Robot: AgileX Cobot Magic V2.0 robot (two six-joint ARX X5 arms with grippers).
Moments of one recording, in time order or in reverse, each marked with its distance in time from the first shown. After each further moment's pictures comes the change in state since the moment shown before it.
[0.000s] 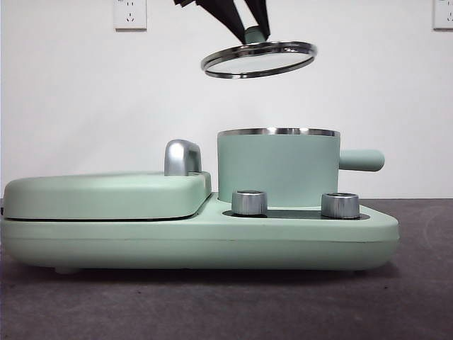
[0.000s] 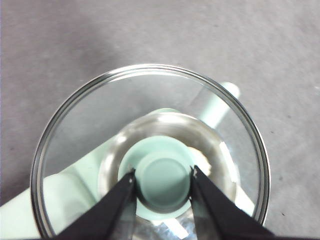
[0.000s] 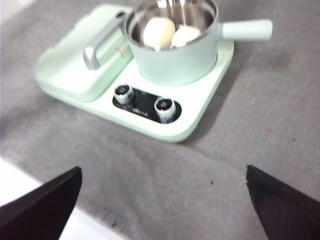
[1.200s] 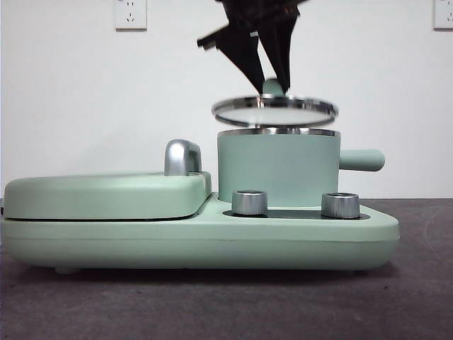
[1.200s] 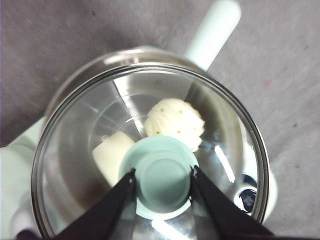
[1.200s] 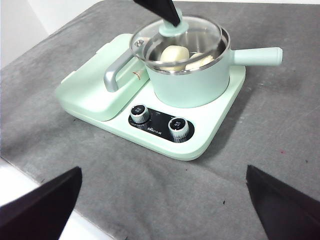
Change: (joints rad) left arm -0.060 0.043 -0.185 0.000 -0.002 0.053; right arm 0.001 -0.045 -0.001 0.050 -0.034 -0.009
